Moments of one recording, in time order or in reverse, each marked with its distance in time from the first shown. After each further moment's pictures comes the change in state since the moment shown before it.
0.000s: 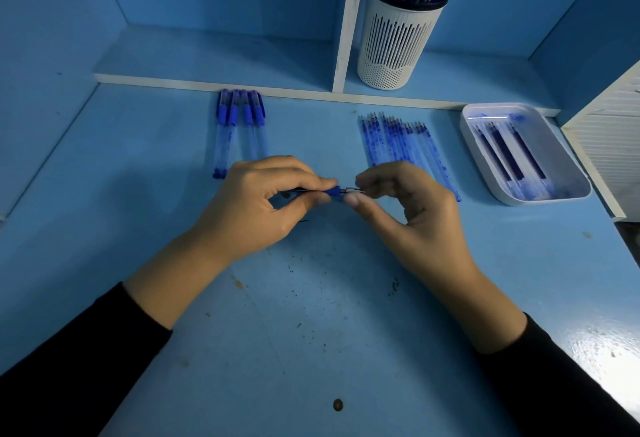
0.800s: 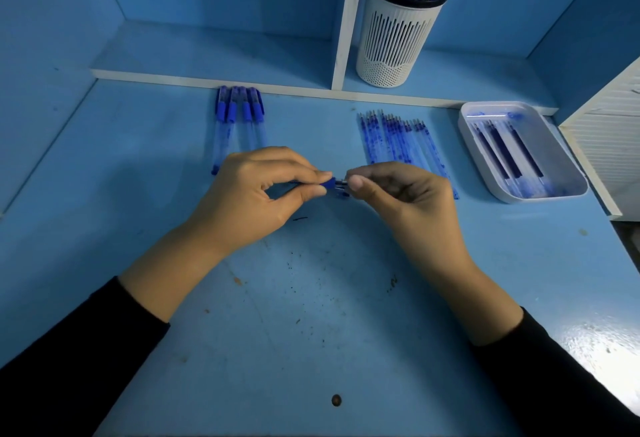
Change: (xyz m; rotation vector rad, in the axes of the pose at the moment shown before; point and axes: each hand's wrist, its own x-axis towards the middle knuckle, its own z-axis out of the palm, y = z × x) left_hand 0.002 -0.002 -0.002 0.041 0.031 -0.012; right_hand 0.008 -0.009 0.005 0.301 0.043 0.302
